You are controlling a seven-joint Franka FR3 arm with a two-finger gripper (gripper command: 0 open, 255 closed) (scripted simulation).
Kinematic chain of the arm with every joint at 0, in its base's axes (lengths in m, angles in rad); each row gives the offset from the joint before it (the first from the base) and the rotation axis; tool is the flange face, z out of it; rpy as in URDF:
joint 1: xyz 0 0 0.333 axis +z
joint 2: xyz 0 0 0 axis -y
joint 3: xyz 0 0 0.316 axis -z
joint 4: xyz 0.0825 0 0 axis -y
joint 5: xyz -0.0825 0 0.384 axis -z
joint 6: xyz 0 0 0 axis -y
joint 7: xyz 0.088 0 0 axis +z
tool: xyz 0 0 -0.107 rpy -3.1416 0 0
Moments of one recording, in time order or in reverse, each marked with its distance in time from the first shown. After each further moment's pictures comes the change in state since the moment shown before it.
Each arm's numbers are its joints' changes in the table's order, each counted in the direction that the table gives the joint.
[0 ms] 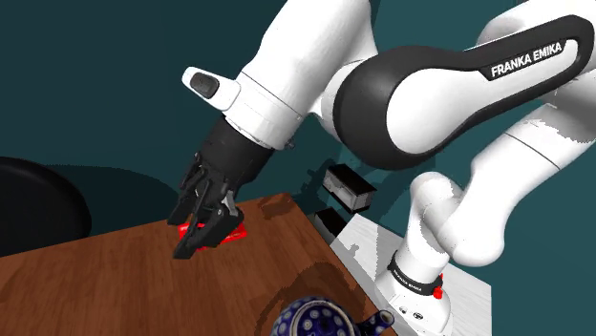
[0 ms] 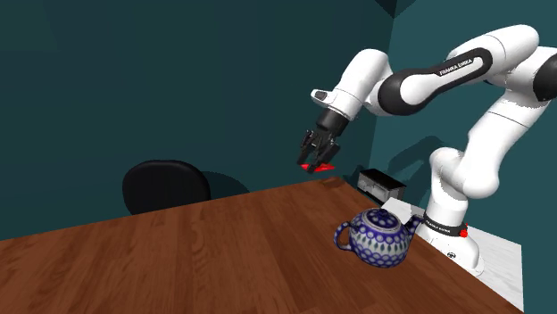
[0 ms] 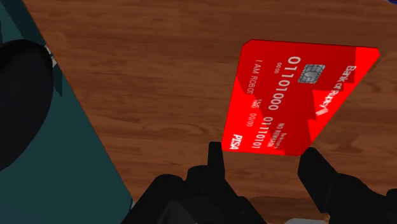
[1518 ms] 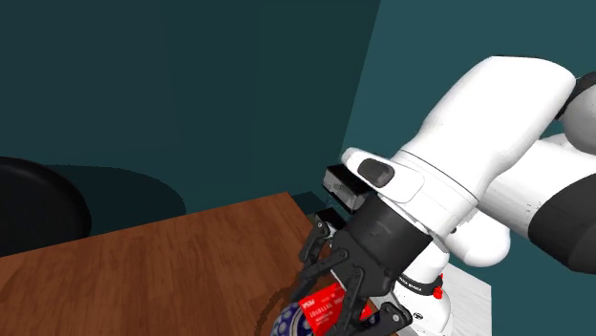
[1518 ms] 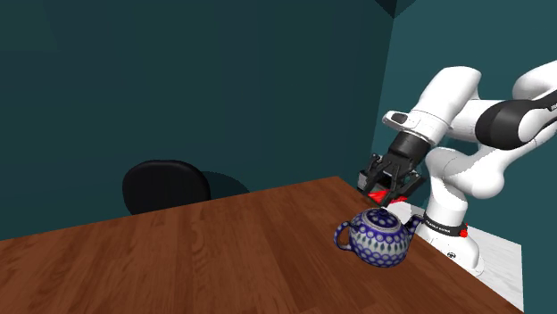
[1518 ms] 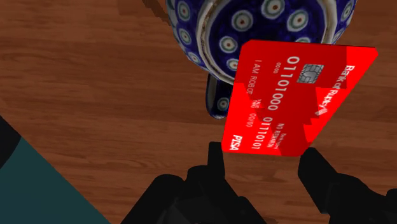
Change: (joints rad) arm 0.186 0.478 -0.186 -0.374 -0.122 -0.052 -0.247
